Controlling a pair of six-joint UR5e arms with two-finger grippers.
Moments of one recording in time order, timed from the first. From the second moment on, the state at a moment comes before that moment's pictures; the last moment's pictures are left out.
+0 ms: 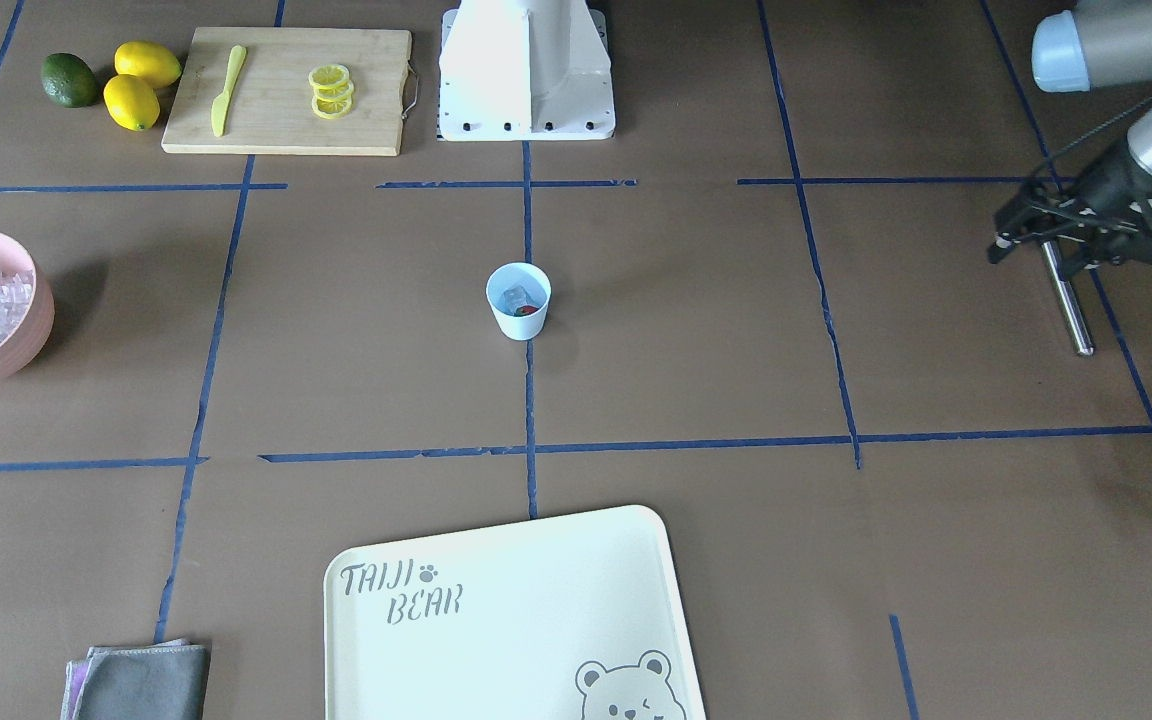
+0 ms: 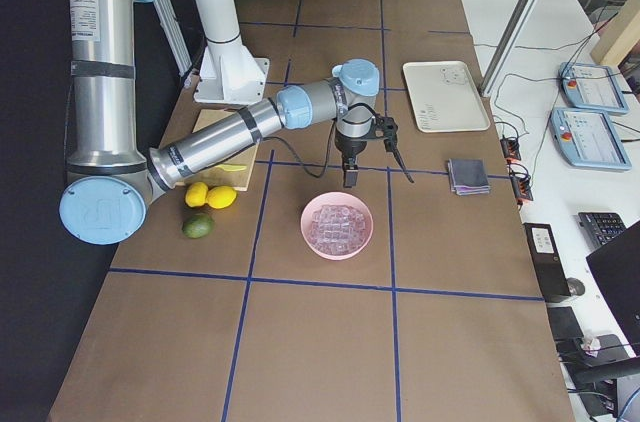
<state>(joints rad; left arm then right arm) -1.21 -1.49 -1.74 -1.89 -2.36 -0.36 1.25 -1.60 2.07 -1.77 2.29 0.34</state>
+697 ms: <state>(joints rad) -1.22 -1.55 -1.45 -1.89 -2.37 -0.38 1.25 -1.59 2.06 -1.77 2.31 0.35</state>
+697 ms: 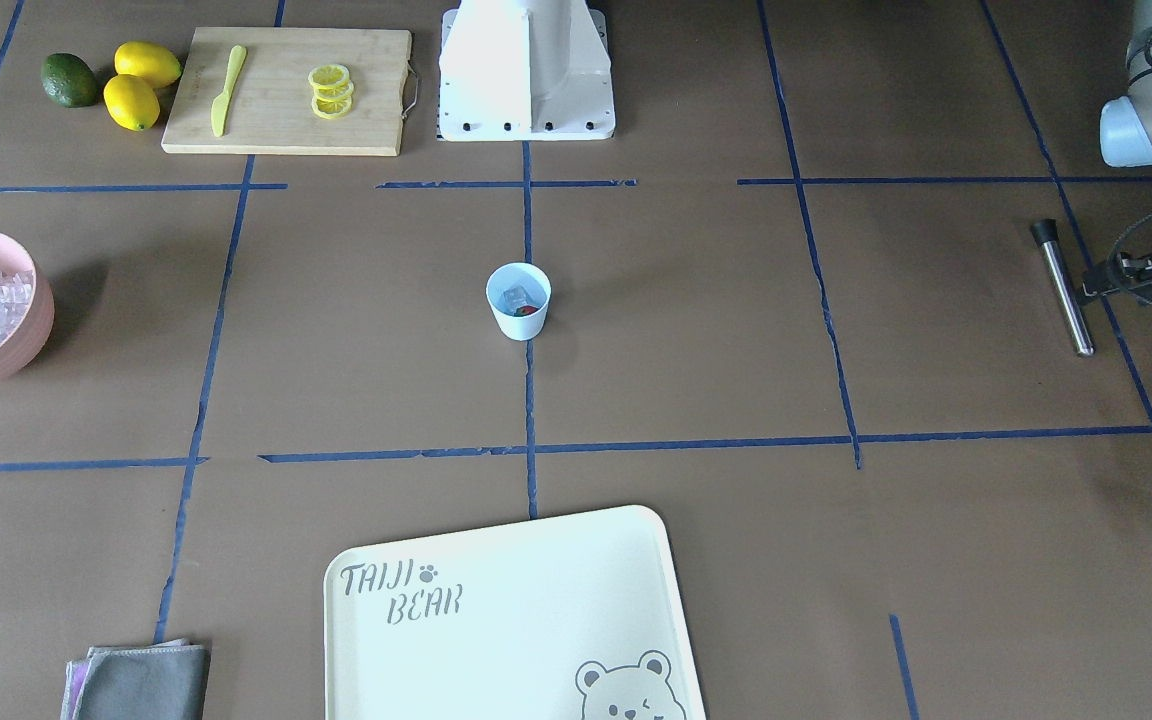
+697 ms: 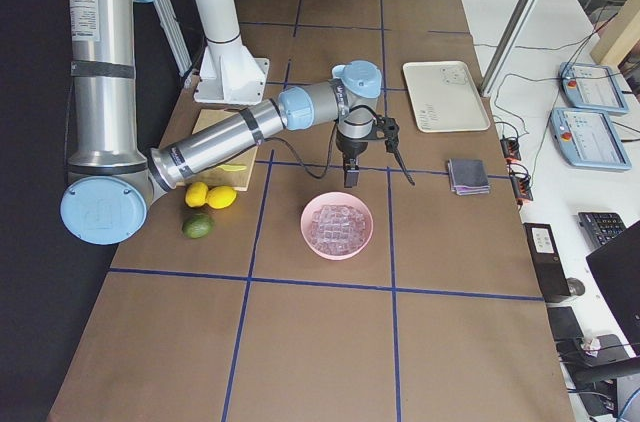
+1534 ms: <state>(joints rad) -1.20 -1.55 -1.41 -1.96 -2.36 -0.39 1.25 -1.59 2.06 -1.77 2.31 0.35</state>
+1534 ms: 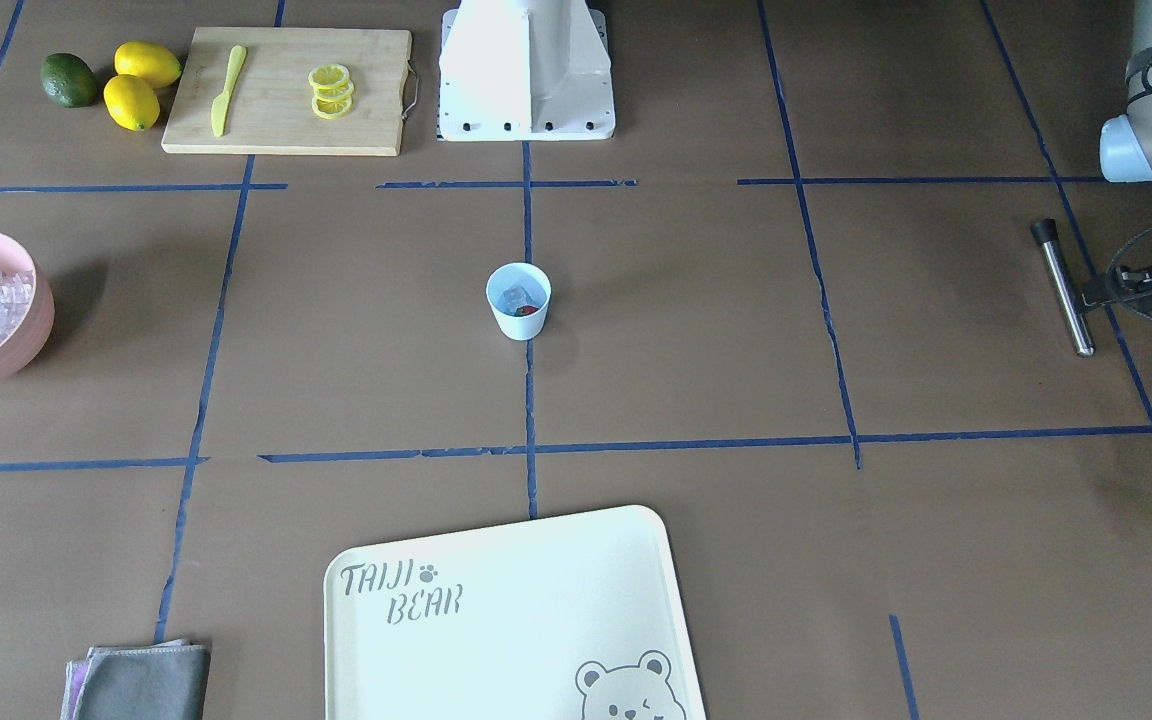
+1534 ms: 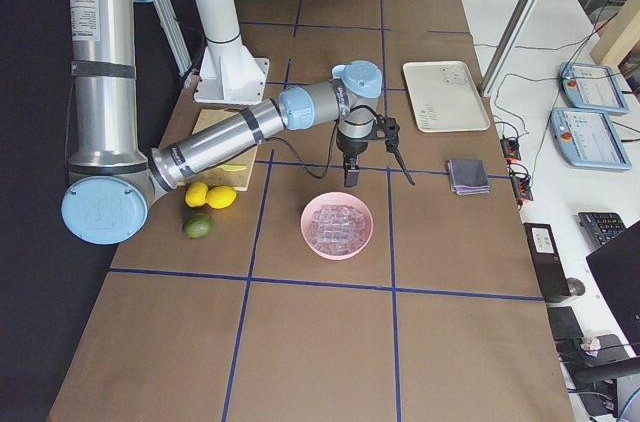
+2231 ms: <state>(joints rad) -1.15 -1.55 -1.38 -1.96 -2.37 -0.41 1.25 -1.59 2.07 -1.77 2.31 0.35</state>
